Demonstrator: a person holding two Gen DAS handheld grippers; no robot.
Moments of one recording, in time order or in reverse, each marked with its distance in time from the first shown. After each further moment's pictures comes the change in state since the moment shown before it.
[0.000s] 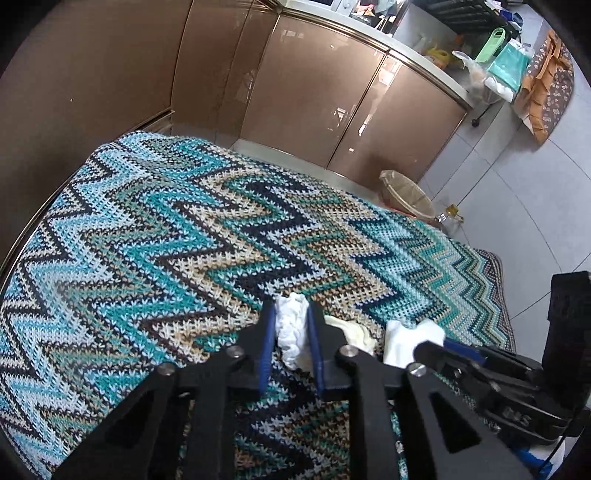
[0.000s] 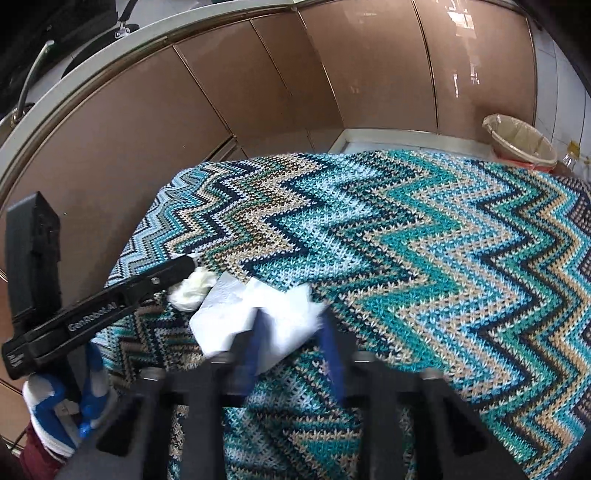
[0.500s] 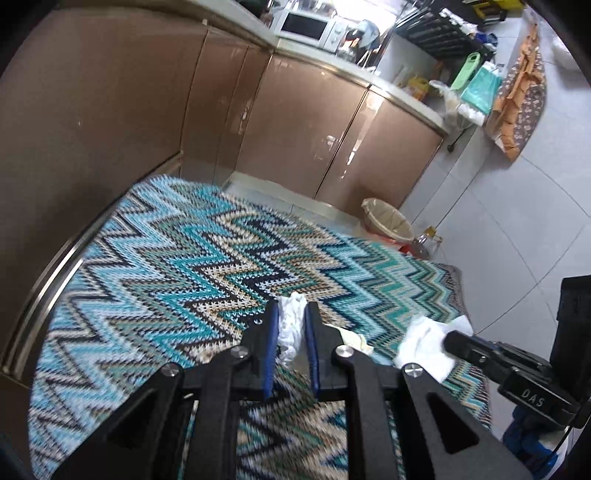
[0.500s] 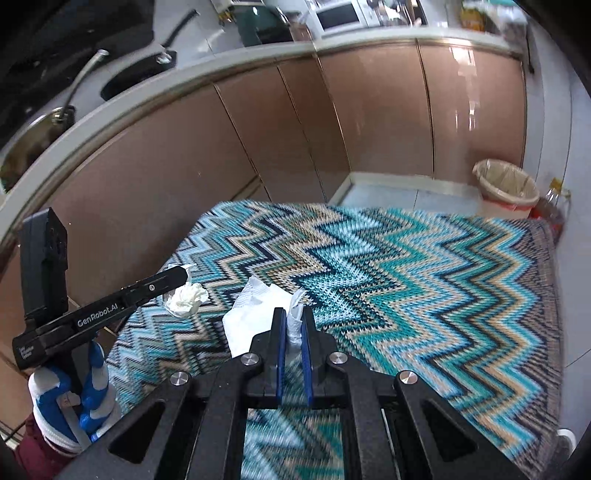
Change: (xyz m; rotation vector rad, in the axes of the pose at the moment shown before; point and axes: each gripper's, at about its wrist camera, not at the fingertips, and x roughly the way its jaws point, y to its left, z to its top) left arm -0.109 -0.010 -0.015 0.016 -0.124 -0.030; right arm -0.104 0.041 -0.023 -0.072 -0.161 -0.012
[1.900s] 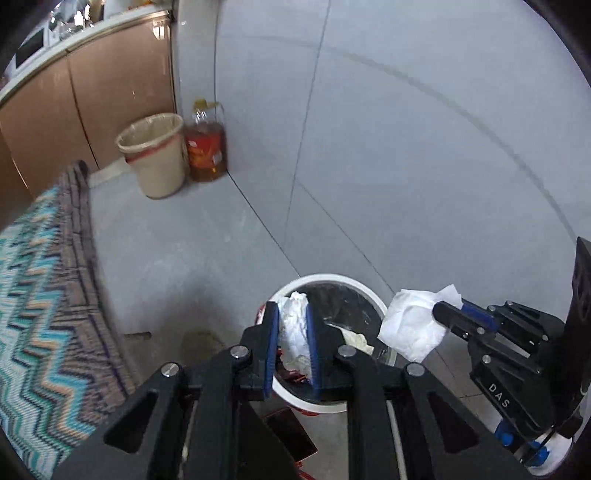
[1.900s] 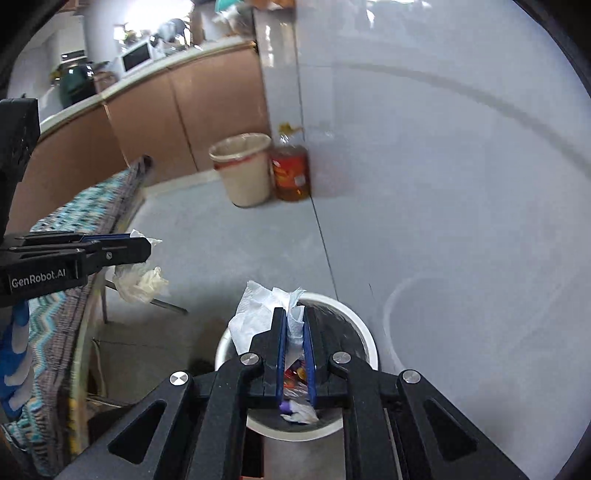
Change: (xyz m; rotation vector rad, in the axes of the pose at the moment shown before) left arm 0.084 -0.493 -0.234 0.654 0.387 -0.271; right arm -0.278 -0.285 -0.250 0.337 -0.053 -0.596
